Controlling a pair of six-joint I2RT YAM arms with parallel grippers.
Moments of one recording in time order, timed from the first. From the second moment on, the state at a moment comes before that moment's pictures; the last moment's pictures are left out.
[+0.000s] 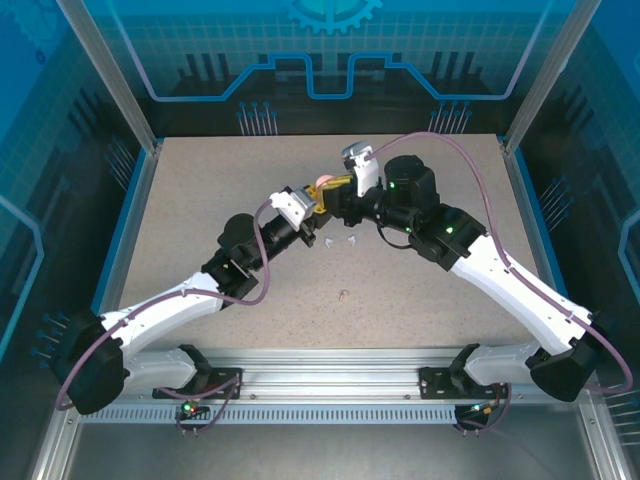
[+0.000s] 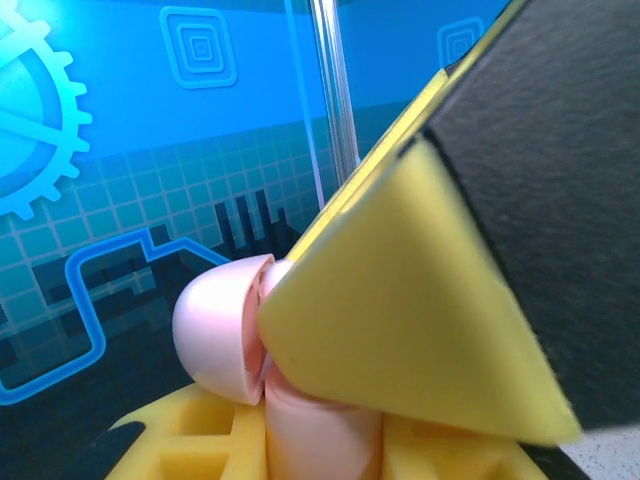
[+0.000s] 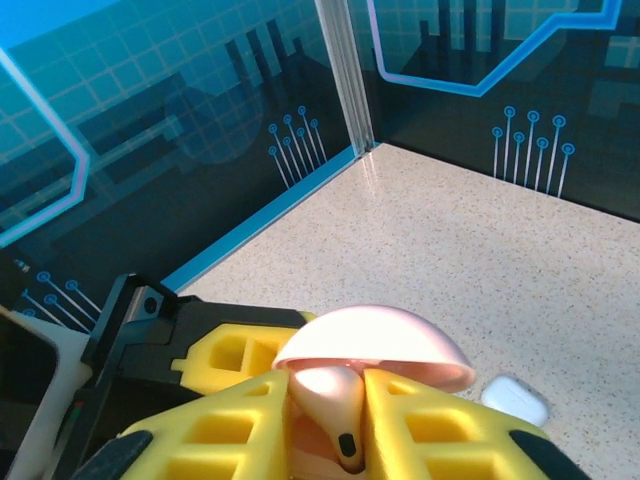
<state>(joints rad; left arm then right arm) -0.70 1.20 0.76 0.62 0.09 0.15 0.75 1.27 1.36 -0.38 -0.15 0.22</state>
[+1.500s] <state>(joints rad) -0.71 1.12 0.72 0.66 0.00 0.15 0.77 1.56 1.03 -0.78 0.10 1.12</state>
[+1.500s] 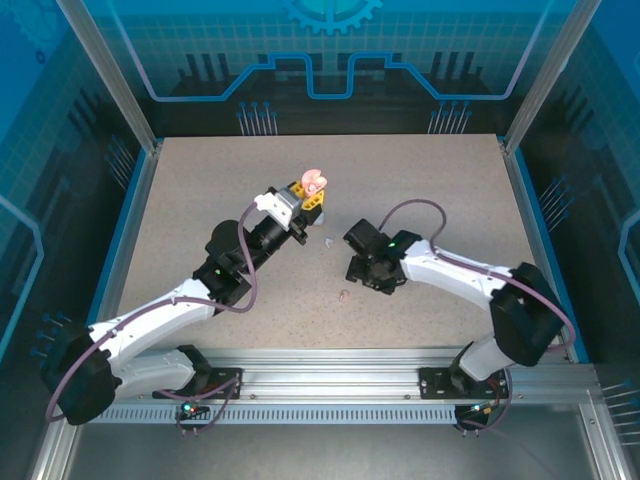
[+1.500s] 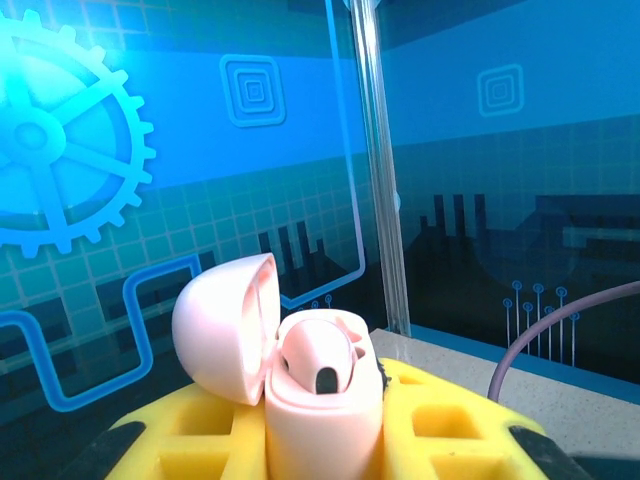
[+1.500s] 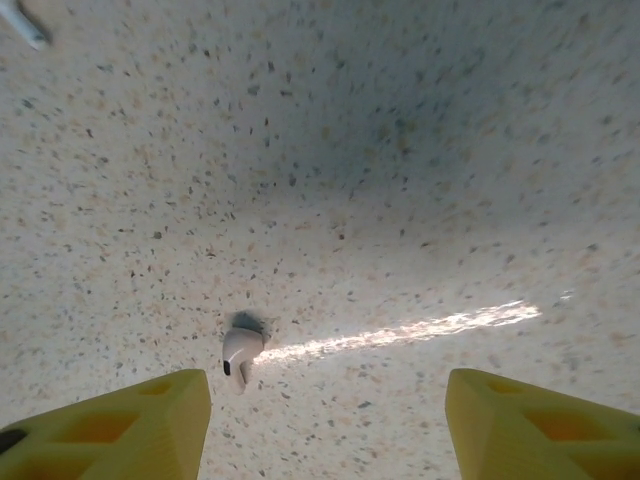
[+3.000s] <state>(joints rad) -0.67 1.03 0.63 0.69 -0.04 0.12 0.88 1.89 1.22 -0.81 0.10 1.33</state>
